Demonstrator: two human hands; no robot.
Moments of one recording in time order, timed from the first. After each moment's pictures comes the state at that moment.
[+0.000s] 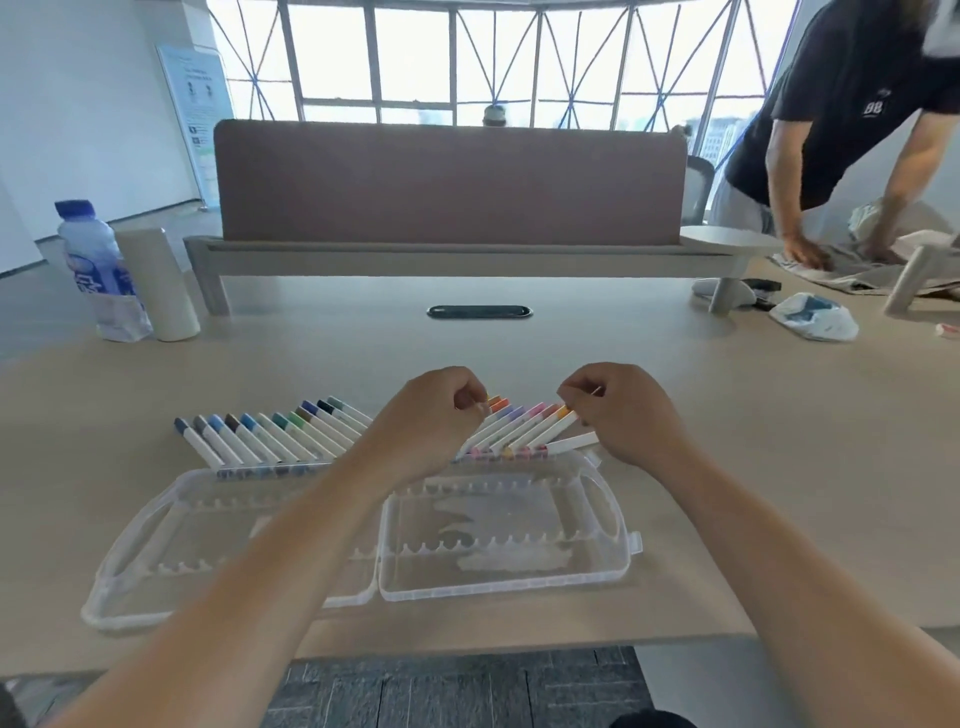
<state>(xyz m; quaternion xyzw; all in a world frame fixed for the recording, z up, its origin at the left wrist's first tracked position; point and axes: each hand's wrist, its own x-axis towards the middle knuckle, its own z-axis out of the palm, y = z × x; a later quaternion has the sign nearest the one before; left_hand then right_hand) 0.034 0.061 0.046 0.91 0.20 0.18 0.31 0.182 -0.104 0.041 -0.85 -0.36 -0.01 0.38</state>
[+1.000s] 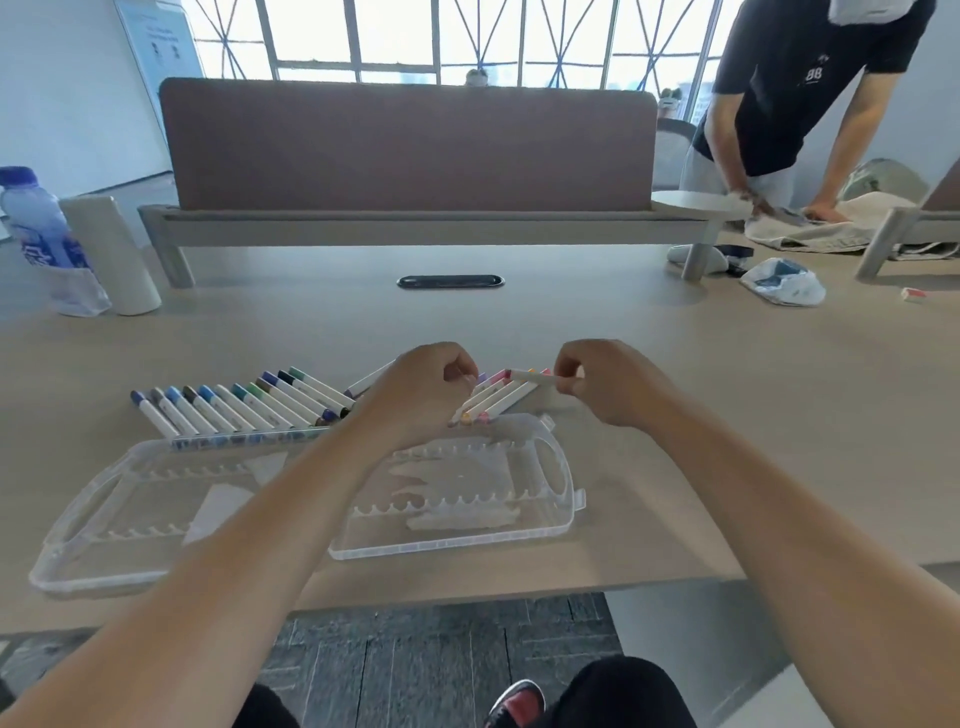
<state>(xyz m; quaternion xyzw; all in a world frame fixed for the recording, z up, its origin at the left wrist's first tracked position) 0.061 0.037 0.037 0.92 0.19 0.16 0.29 0.238 -0.127 0.024 -0.89 -0.41 -0.02 0.18</state>
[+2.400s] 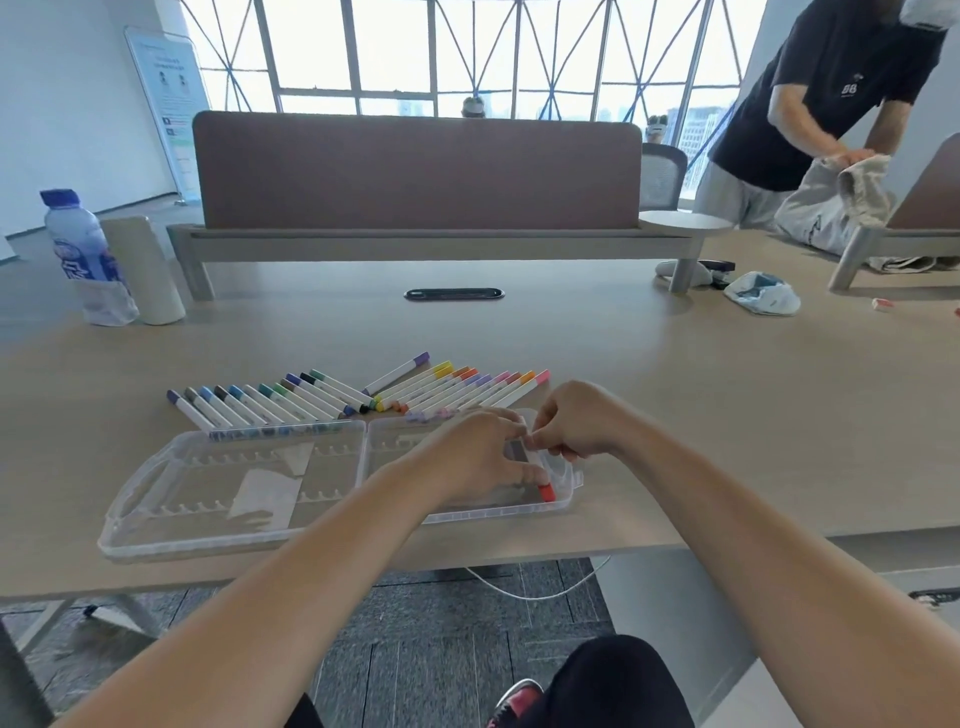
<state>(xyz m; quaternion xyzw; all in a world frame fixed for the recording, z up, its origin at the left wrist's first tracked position) 0.037 -0.018 0.016 0.98 0.08 0.01 0.19 0.157 -0.131 0.034 -0.89 -0.36 0.19 0.22</state>
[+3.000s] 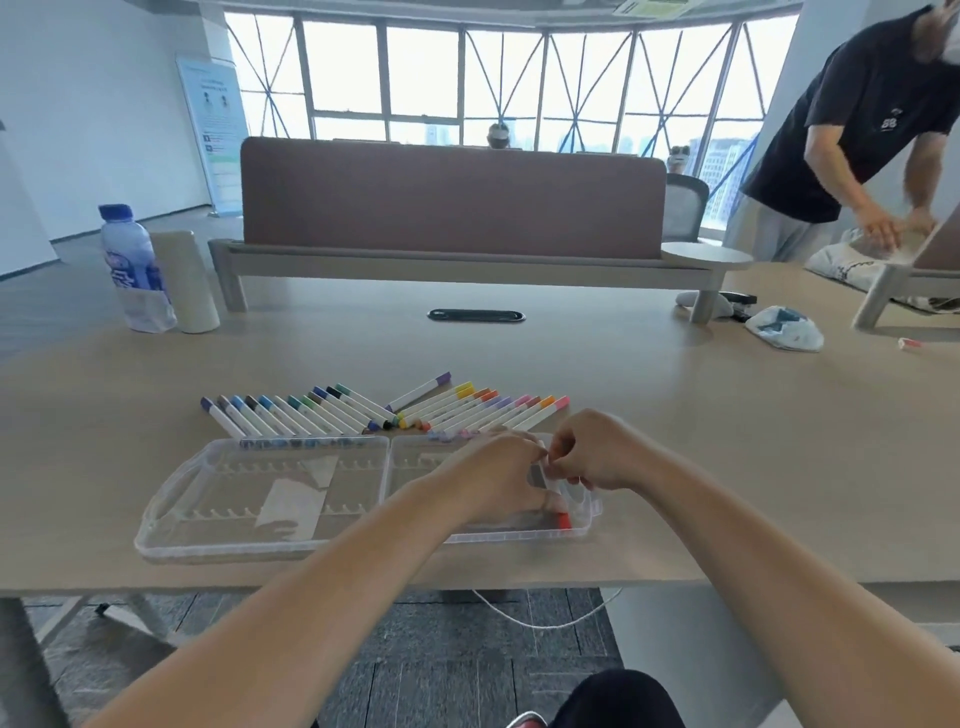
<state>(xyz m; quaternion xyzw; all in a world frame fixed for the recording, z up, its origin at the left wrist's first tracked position) 0.035 -0.020 0.021 0.98 0.08 0.00 0.16 0.150 -0.130 0.036 -0.88 -0.41 0.15 0.16</state>
